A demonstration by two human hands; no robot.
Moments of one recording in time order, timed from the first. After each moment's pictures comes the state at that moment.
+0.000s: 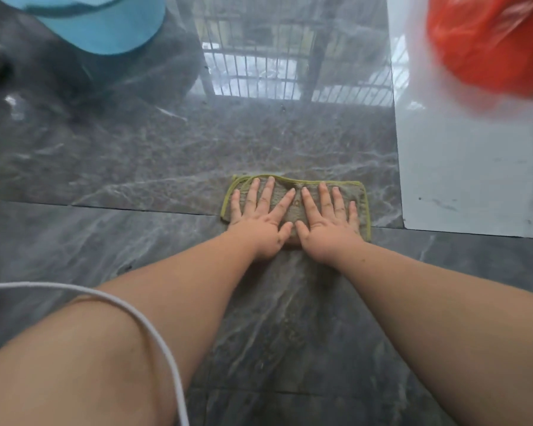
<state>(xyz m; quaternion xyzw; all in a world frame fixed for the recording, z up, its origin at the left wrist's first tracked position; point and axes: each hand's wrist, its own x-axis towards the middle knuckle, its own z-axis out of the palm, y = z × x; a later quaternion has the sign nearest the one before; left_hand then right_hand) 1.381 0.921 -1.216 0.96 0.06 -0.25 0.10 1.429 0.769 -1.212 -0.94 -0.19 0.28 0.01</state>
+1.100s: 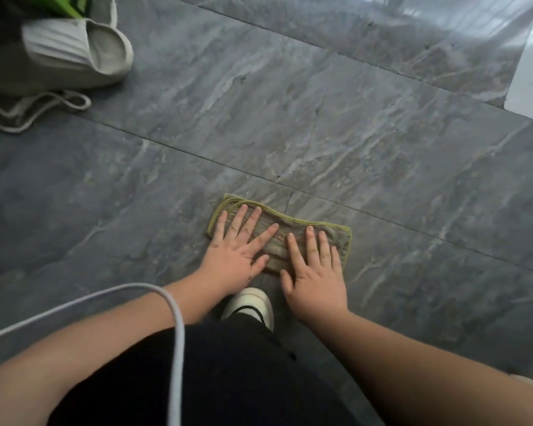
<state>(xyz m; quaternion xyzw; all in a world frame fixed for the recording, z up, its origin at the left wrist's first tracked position) 0.938 0.906 -1.204 0.96 0.09 -0.25 0.08 1.015 0.727 -1.175 -0.89 -0.31 0.32 0.01</state>
